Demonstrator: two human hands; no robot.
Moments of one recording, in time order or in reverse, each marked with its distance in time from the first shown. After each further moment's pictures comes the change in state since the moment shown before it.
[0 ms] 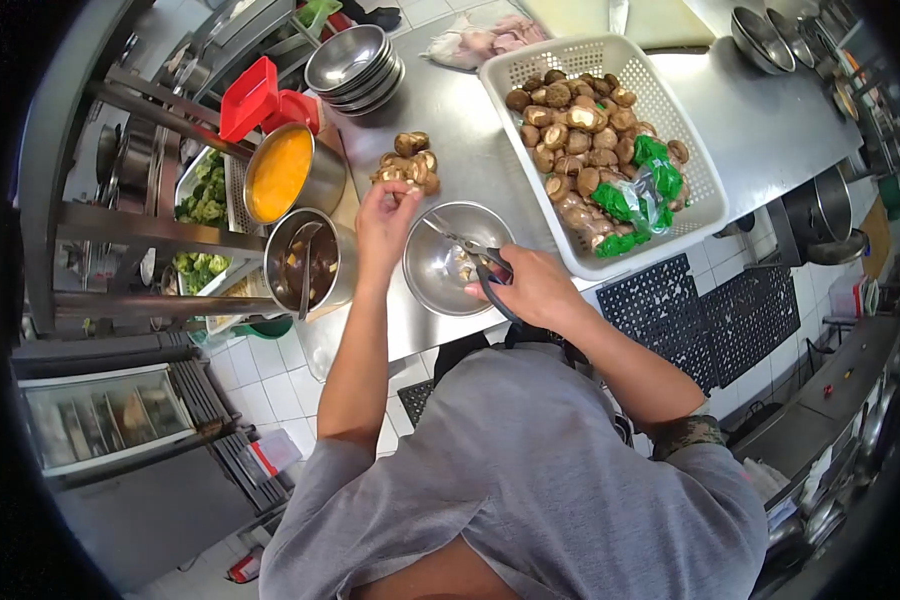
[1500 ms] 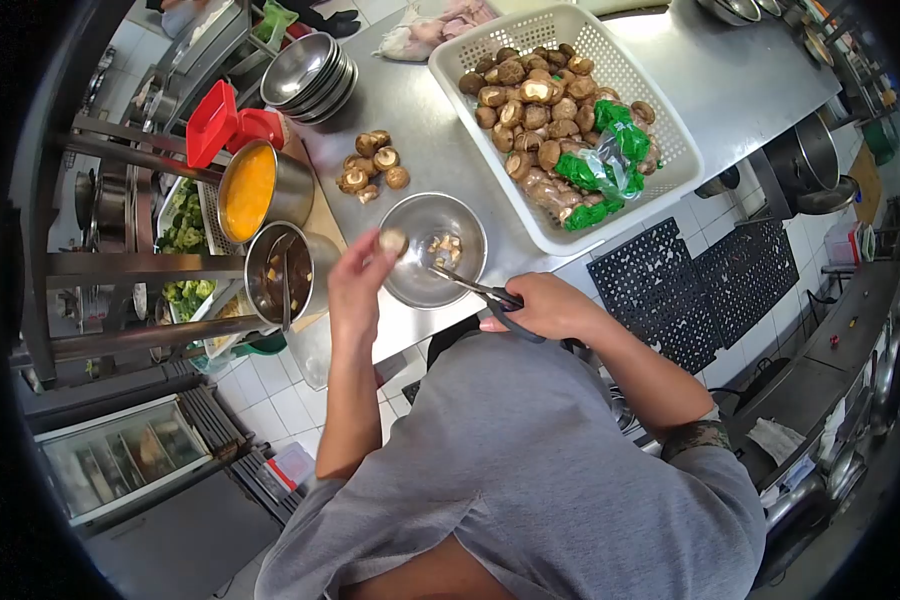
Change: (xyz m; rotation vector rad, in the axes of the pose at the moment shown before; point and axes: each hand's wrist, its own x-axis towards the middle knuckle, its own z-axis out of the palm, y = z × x) left_hand -0.079 0.042 -0.009 -0.192 -0.079 -0.345; right_hand -0.043 0.052 -0.002 0.086 -0.326 0.103
